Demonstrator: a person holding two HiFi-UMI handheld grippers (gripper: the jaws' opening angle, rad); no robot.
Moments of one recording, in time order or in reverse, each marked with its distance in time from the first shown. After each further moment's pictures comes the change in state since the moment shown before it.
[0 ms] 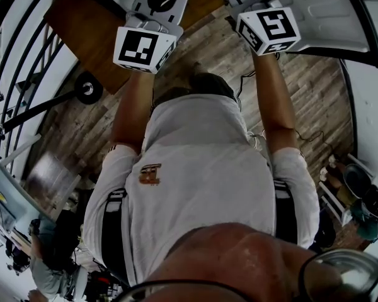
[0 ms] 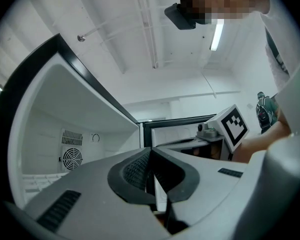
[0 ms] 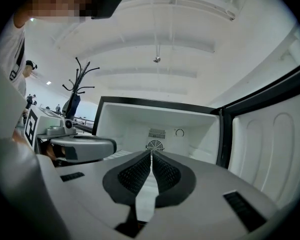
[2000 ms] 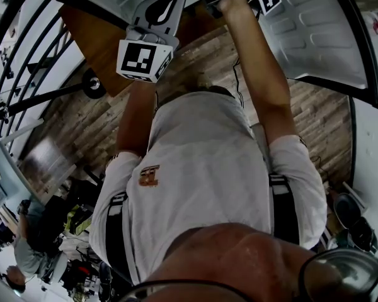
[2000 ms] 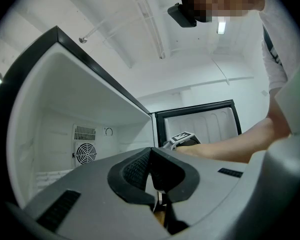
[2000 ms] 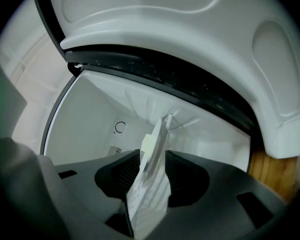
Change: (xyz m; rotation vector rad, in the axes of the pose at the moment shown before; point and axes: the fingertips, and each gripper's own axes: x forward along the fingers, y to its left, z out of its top) left arm 0.045 0.016 -0.025 0.036 0.092 0.164; right arm 0.107 -0.136 -0.114 1.361 -0.027 -0.149
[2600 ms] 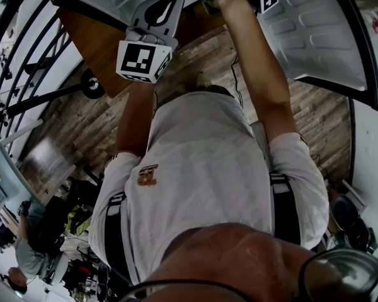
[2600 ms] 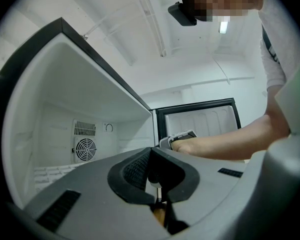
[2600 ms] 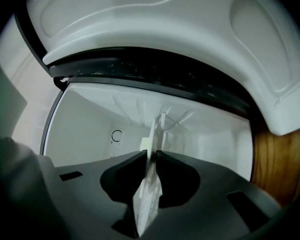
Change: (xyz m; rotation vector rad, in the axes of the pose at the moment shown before) left arm 0.005 0.004 -0.014 -0.012 0.022 -0.003; right arm 0.010 -0.007 0.004 0.184 -0.040 -0.005
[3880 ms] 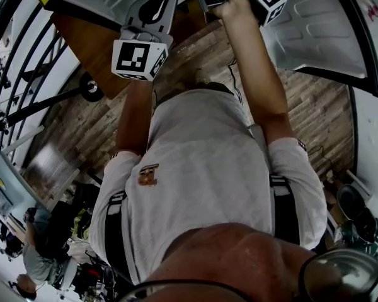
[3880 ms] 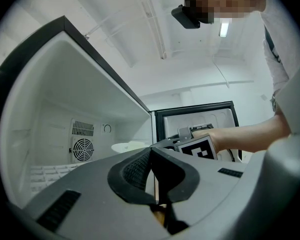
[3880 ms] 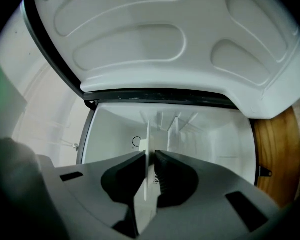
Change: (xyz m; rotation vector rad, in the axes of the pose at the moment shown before) left arm 0.000 -0.003 0.001 -0.021 -0.021 -0.020; right arm -0.052 0.034 -0.001 0.115 -0.076 0.125
